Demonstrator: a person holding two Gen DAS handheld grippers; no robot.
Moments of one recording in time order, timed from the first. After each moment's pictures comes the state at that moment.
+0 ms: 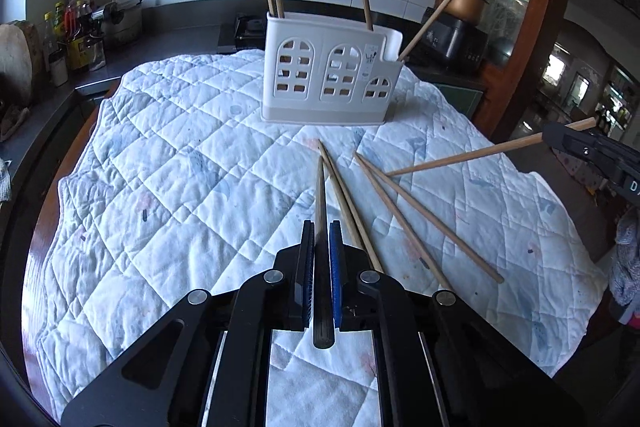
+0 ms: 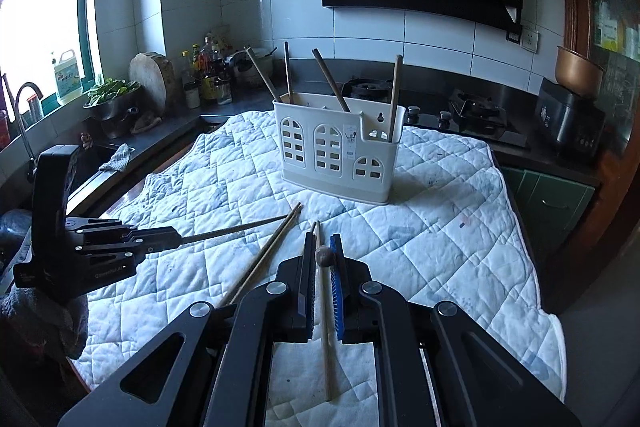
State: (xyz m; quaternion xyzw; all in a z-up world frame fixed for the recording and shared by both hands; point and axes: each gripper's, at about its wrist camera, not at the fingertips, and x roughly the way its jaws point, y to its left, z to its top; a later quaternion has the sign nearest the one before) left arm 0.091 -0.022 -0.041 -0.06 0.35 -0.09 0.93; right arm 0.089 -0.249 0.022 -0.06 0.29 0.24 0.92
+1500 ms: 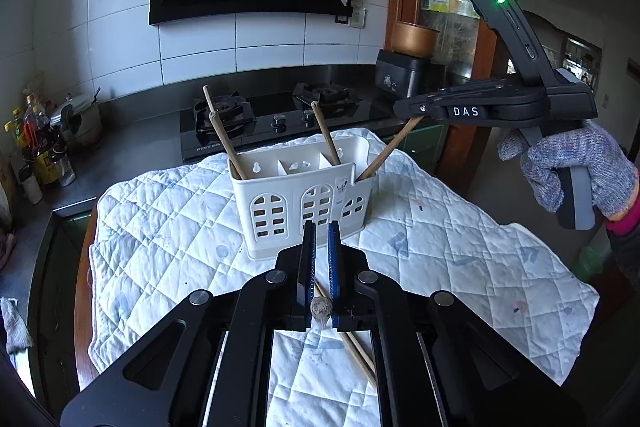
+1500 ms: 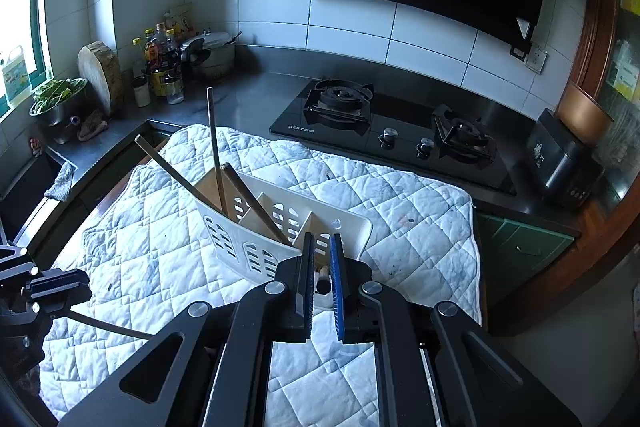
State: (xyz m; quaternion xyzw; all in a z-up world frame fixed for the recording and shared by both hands) left arm 0.162 -0.027 0.064 0.02 0.27 -0.17 0.95; right arm 0.270 -0.197 0.097 -0.12 0.34 0.19 0.91
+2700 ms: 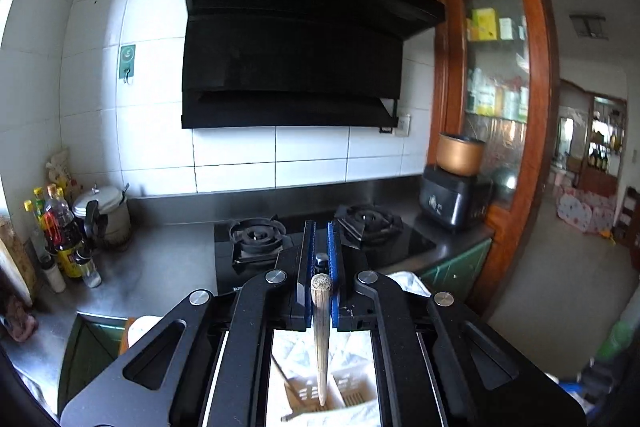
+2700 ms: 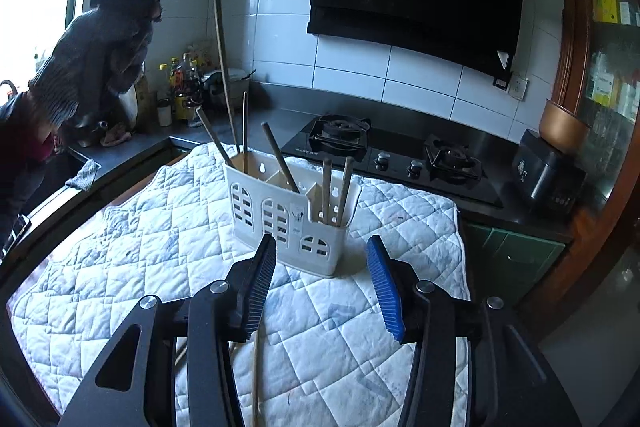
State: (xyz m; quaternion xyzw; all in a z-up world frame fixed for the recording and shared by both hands) left arm 0.293 -0.025 0.215 -0.02 0.13 -0.10 0.99; right arm 0.153 -0.255 0.077 -0.12 0.25 0.21 0.94
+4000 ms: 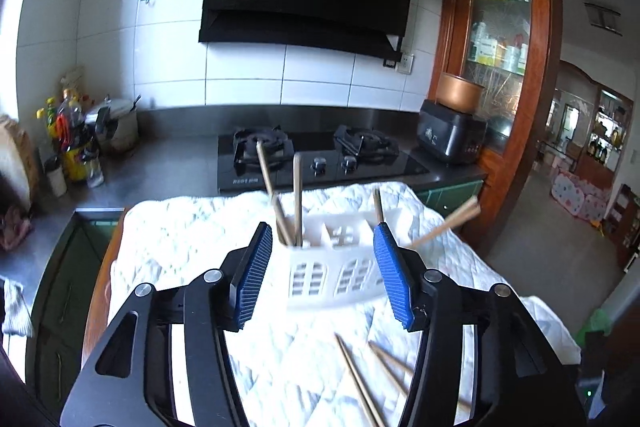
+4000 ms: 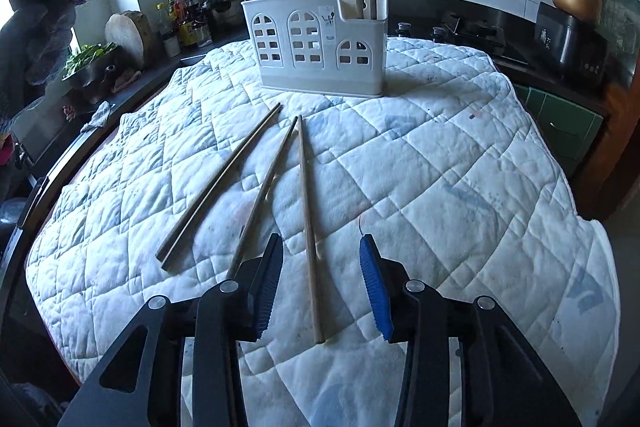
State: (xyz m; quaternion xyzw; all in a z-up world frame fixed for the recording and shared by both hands) left arm 0.187 0.000 0.095 -0.04 0.23 -0.09 0.97; right arm 0.090 -0.262 -0.075 -0.05 0.40 0.22 0.89
